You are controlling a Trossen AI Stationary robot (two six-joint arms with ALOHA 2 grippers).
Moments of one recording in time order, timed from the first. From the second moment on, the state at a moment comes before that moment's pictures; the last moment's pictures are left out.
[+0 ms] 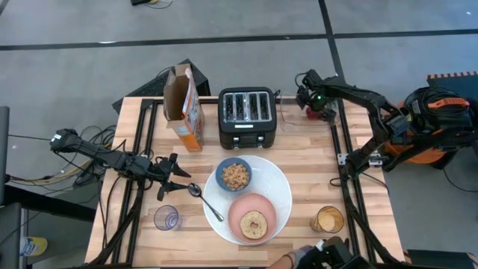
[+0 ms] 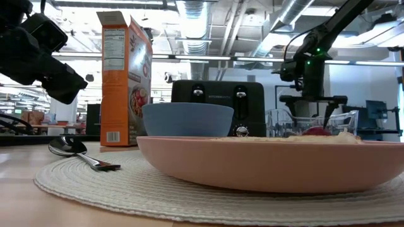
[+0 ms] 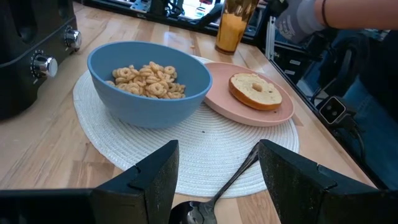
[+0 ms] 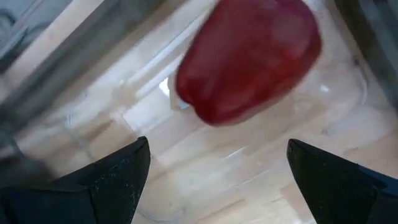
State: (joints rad) left arm -0.31 0.33 0.01 0.04 -0.12 -0.32; right arm -1.03 1.59 1.07 -0.87 0.03 1.16
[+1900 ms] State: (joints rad) left arm -0.31 0.33 0.01 0.04 -0.12 -0.32; right arm -1.05 1.59 0.91 -0.74 0.24 1.60
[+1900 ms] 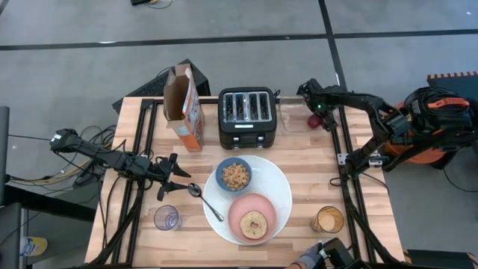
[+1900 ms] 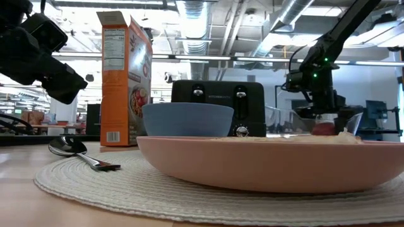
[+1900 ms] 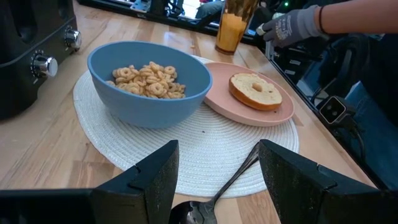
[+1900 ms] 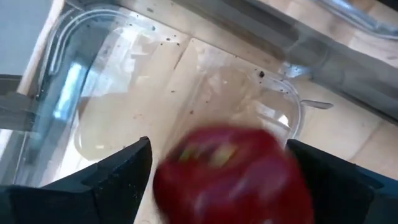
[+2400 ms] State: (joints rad) left arm -0.31 0.33 0.01 0.04 -0.12 -0.32; right arm -1.03 1.59 0.91 -0.71 0.15 1.68
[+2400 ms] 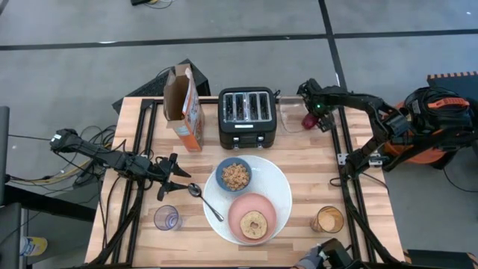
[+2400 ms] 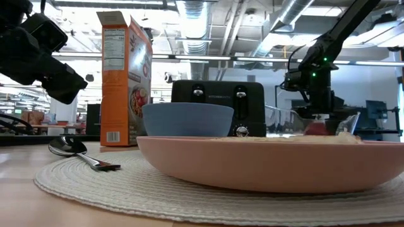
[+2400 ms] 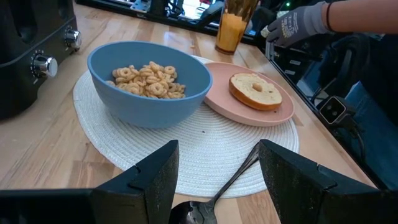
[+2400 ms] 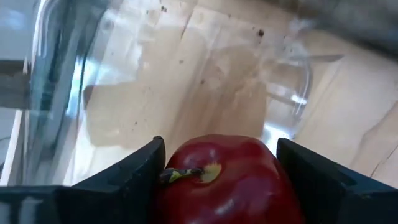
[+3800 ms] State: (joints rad) left arm -0.31 0.33 0.01 0.04 -0.12 -0.32; right arm -0.89 1.11 0.91 -0.59 0.08 1.37
